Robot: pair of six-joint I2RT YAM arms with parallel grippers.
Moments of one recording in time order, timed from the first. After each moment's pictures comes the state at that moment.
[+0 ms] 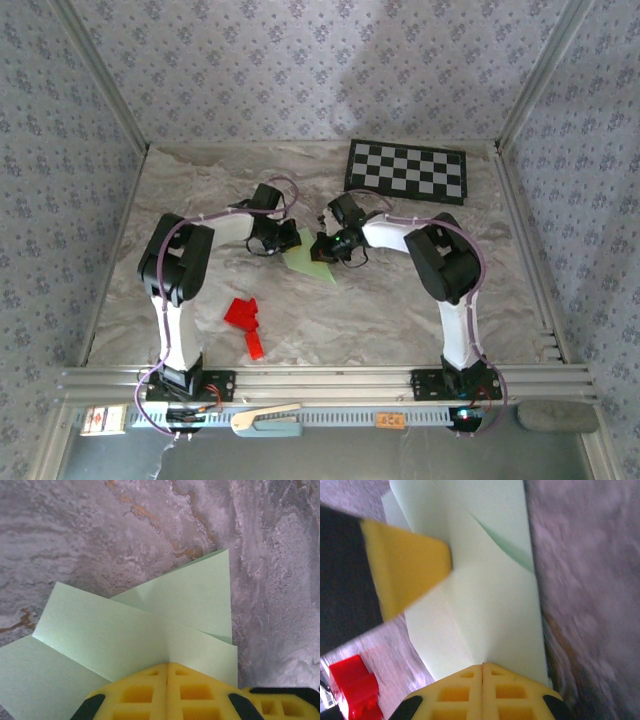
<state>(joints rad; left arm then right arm) -0.43 1.97 1.21 -0.36 0.40 -0.71 0.59 2.04 1.26 -0.29 -0.56 0.55</state>
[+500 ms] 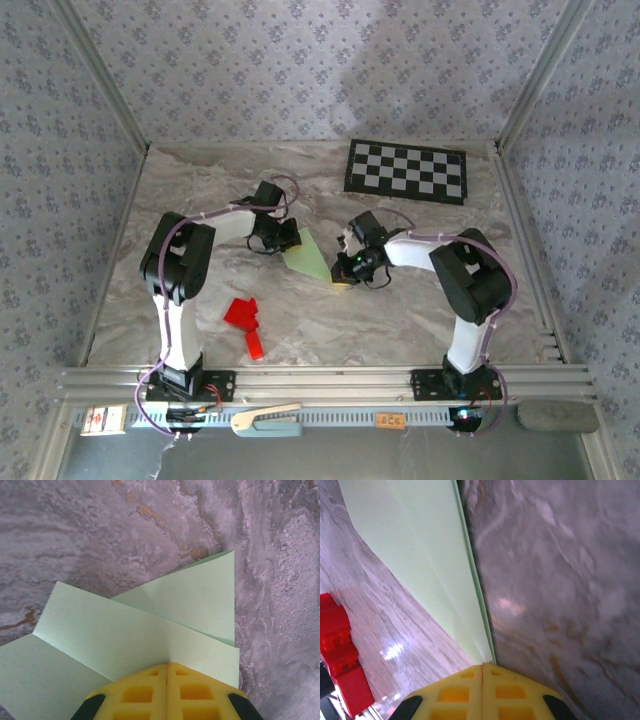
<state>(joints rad) -0.44 1.99 1.25 -0.43 0.39 -0.72 0.56 1.82 0.96 -0.32 -0.57 0.52</state>
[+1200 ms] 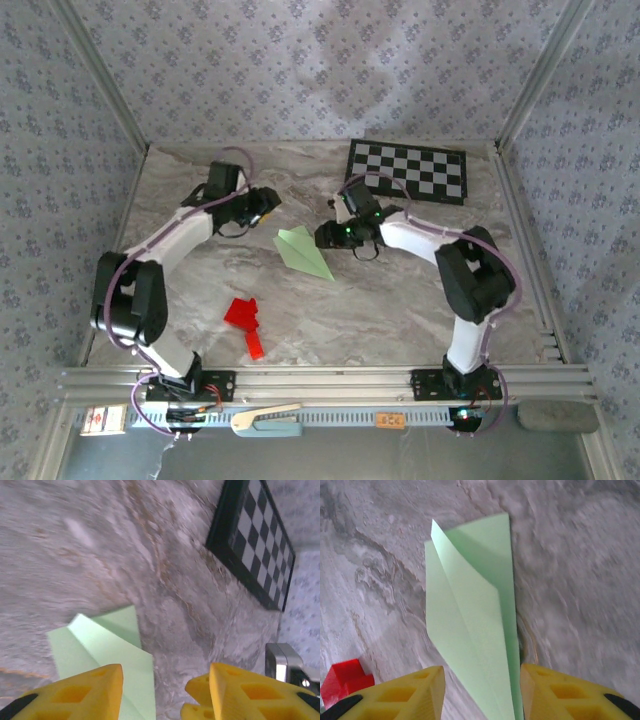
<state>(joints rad) -0.27 1.58 1.11 -0.31 0.39 -0.88 0.56 1.87 1.25 -0.31 -0.41 0.42</state>
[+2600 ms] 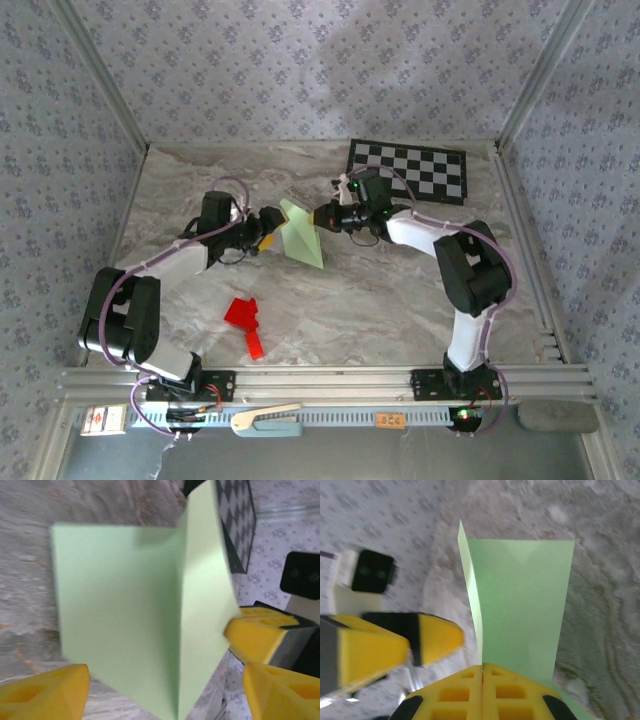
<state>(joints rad) -0.29 1.49 0.80 0.04 0.63 -0.98 0.49 1.85 1.16 0.13 -0.73 0.76</state>
